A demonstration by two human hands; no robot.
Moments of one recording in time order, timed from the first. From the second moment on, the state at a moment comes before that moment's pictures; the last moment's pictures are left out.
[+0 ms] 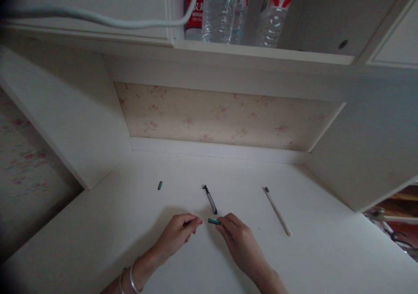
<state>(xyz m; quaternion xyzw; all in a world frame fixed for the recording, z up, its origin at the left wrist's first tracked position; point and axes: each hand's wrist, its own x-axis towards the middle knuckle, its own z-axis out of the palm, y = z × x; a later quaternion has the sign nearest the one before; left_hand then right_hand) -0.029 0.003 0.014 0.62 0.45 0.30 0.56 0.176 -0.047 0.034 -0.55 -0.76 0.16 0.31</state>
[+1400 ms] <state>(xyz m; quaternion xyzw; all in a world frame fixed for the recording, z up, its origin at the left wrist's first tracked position) -0.059 0.034 0.013 0.68 0.50 0.40 0.35 0.329 0.002 0.001 -0.80 -0.55 -0.01 0.24</state>
